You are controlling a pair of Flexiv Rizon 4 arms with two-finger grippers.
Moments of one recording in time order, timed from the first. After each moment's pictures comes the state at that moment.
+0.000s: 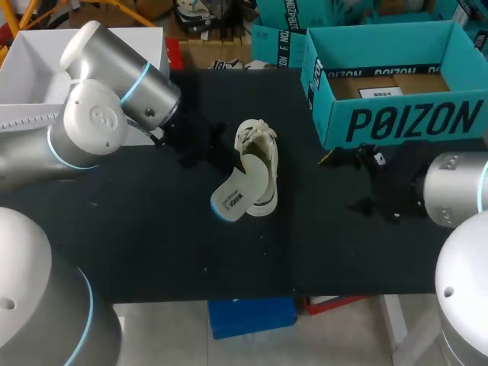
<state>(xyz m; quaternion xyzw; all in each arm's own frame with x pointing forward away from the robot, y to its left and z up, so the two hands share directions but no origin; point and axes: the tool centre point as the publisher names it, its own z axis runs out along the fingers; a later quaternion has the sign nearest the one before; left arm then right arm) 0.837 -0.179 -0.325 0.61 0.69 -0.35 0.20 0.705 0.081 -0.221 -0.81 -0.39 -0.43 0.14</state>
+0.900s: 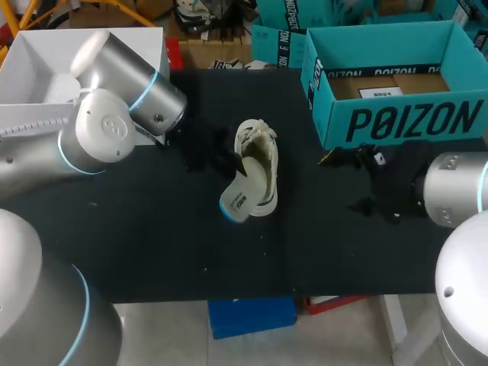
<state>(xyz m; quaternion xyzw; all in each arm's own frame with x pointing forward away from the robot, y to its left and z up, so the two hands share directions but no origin) 0.852 -0.182 -0.358 0.58 0.72 -0.34 0.19 0.705 0.081 -0.221 -0.81 -0.39 -0.43 0.14</state>
